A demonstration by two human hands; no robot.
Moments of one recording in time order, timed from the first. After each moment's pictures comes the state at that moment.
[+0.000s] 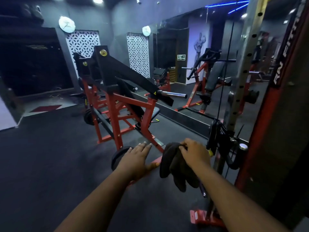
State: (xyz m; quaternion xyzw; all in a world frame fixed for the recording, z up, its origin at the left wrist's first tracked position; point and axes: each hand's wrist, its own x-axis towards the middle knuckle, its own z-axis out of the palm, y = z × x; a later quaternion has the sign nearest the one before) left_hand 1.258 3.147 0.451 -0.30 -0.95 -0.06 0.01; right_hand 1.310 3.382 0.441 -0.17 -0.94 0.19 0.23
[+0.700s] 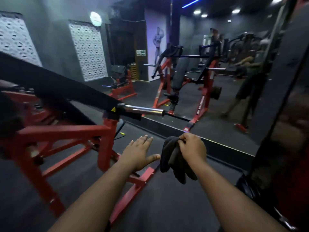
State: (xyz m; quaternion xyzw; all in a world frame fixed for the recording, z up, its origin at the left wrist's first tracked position) left_hand 0.754 3.444 0.424 -0.45 -0.89 -0.07 0.00; right_hand 0.879 3.631 0.424 -0.34 -0.87 0.23 0.27
